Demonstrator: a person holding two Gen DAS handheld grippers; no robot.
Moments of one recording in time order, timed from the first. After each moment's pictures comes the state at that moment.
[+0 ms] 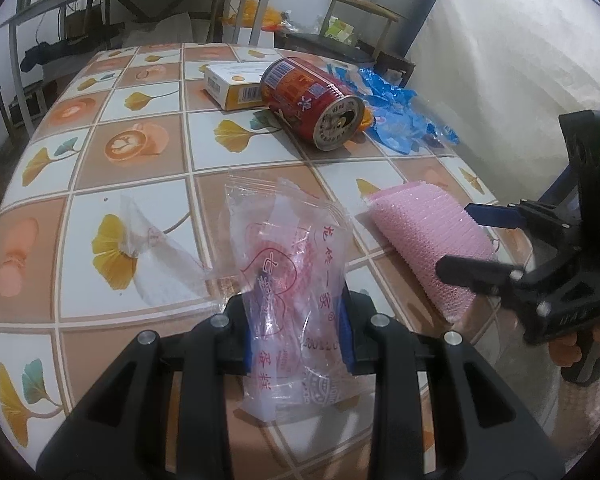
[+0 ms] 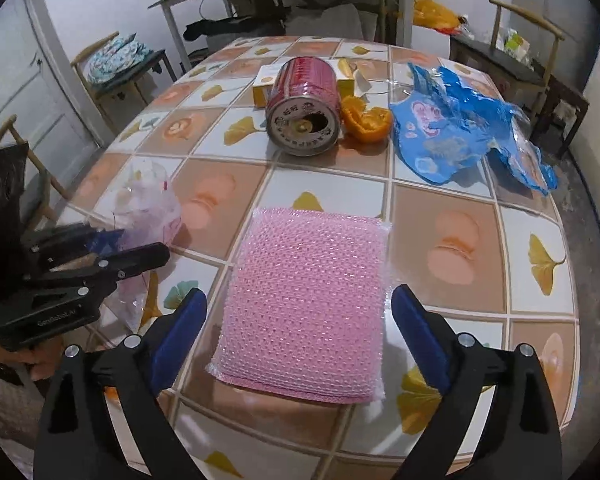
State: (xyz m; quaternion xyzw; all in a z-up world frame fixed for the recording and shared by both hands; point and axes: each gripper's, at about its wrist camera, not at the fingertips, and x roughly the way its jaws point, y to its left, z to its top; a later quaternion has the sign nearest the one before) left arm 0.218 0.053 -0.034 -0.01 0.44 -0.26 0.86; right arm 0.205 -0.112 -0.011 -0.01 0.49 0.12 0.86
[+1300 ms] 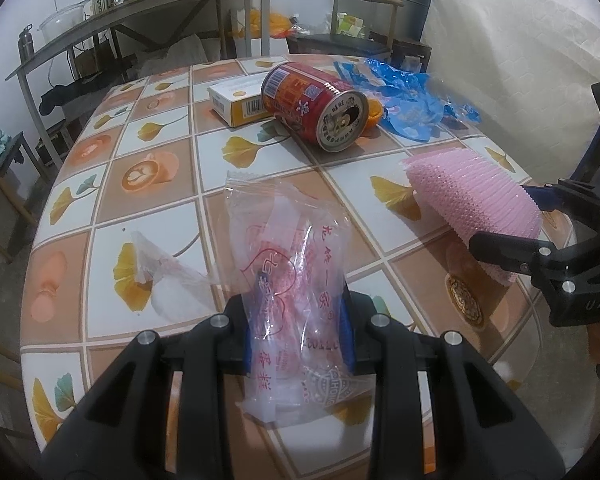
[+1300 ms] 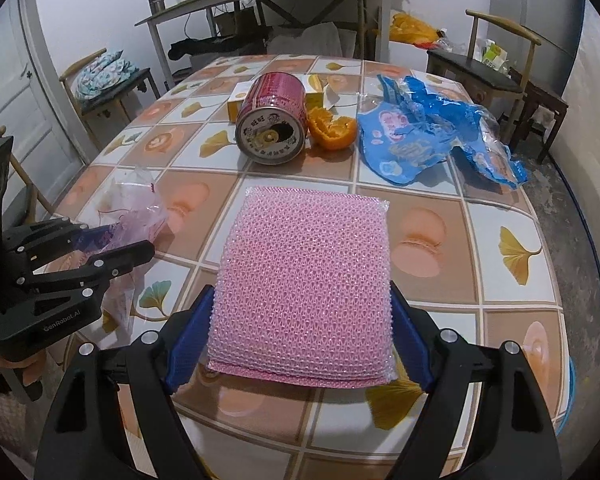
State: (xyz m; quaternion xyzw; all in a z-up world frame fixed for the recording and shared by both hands) left arm 0.207 0.031 -0.029 0.07 0.42 -0.21 0.88; right arm 0.191 -0.133 -0.009 0.00 0.46 0.09 0.89
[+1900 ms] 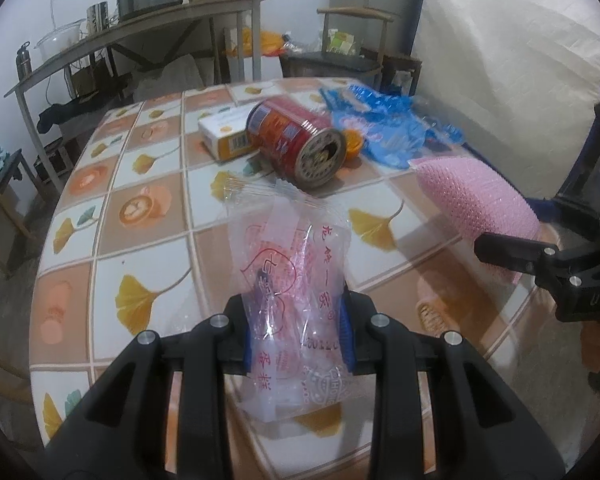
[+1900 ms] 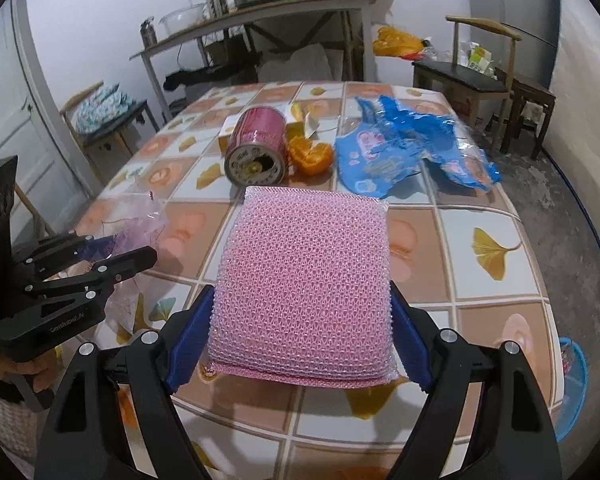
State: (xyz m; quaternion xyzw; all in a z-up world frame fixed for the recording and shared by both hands) left arm 0.200 0.020 -0.004 0.07 0.39 -0.23 0.89; right arm 0.172 -0.159 0.008 0.05 0.41 0.08 0.91
